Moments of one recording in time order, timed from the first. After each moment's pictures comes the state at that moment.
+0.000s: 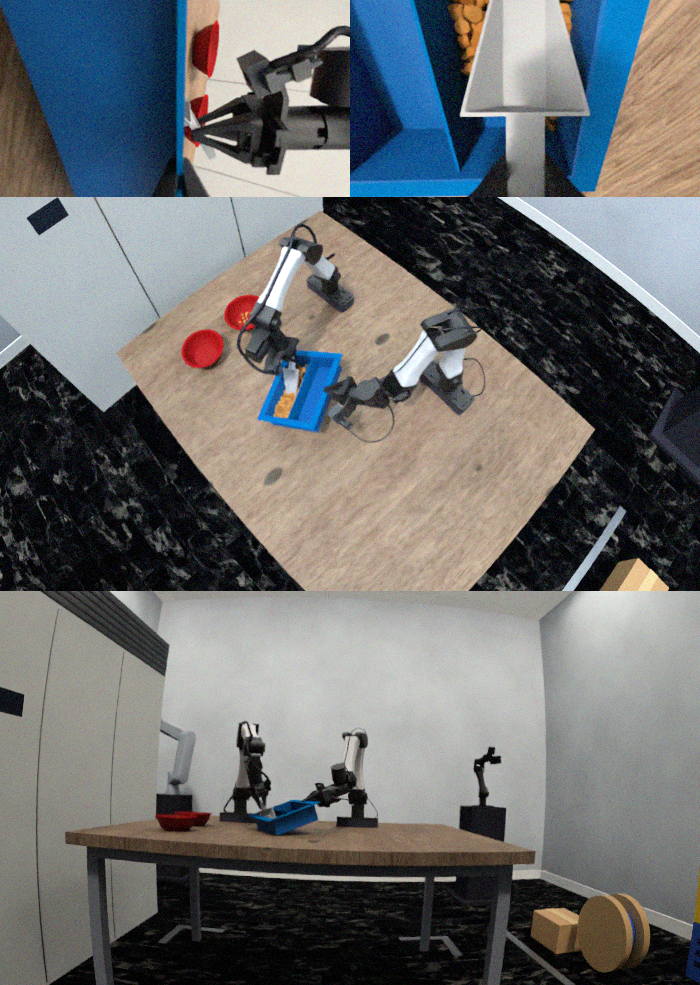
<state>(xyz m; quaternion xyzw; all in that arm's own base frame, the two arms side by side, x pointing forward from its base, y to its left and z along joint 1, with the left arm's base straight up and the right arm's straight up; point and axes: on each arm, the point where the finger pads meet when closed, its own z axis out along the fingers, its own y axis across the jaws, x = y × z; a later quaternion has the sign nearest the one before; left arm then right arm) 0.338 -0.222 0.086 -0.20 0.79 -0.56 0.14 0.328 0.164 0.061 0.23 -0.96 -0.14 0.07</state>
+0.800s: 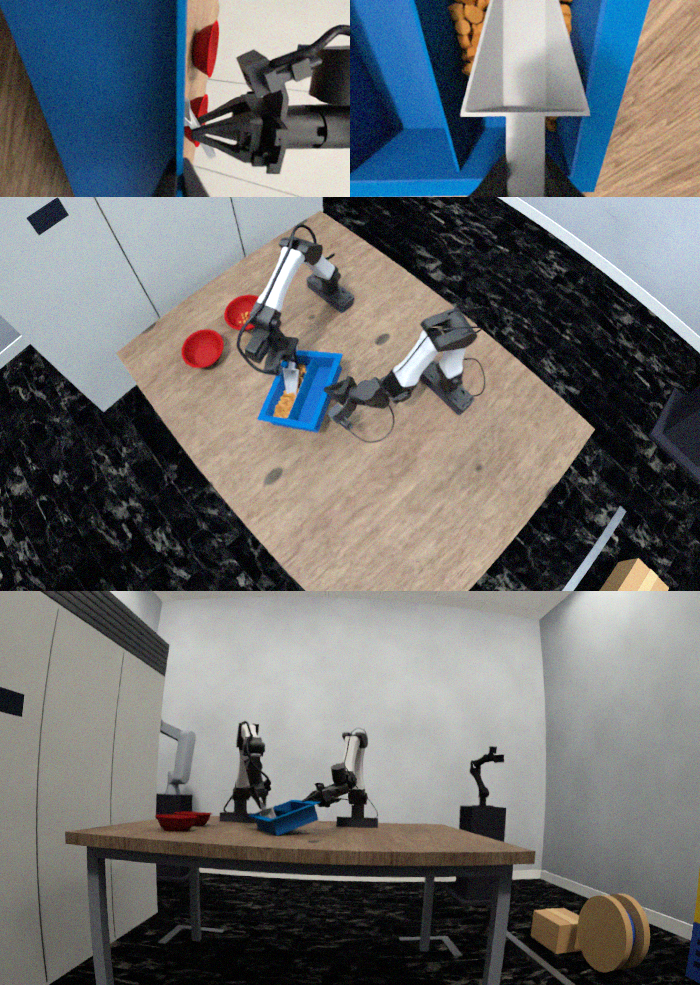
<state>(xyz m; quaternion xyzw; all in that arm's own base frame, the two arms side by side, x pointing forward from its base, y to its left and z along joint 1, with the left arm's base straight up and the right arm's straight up) 0.338 -0.222 0.086 -0.20 0.79 -0.56 0.14 0.328 0.164 0.061 0.23 -0.96 -0.15 0.07</state>
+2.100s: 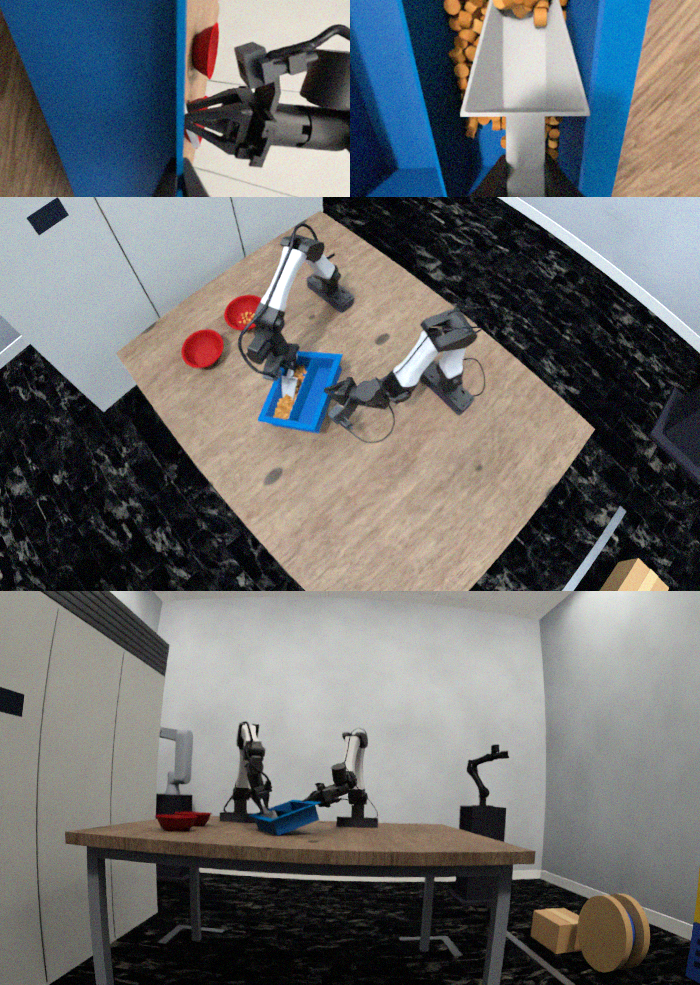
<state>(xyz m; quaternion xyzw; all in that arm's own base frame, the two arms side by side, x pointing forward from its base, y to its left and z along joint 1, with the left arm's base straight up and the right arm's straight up) 0.340 -0.220 0.086 -0.20 0.79 -0.56 0.14 0.347 0.178 0.045 0.22 -0.96 -0.16 0.00</state>
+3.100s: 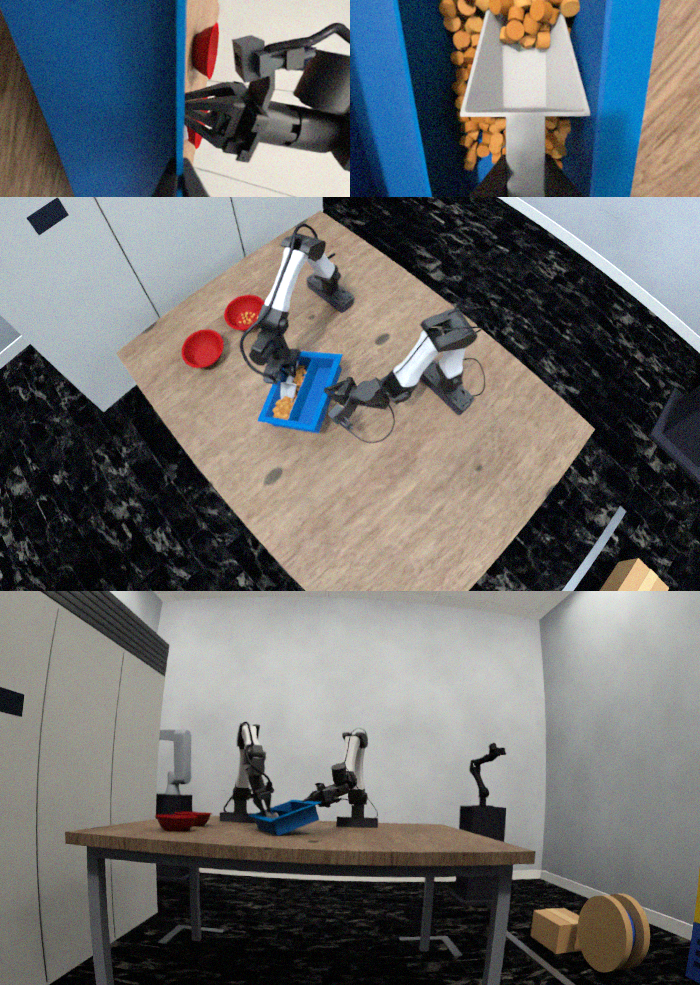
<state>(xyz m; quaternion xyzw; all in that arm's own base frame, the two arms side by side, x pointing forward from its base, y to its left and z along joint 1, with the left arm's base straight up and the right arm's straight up) 0.340 -0.220 0.086 -0.21 0.79 -0.56 0.14 0.360 0.190 0.033 0.21 -0.96 -0.18 -0.05</state>
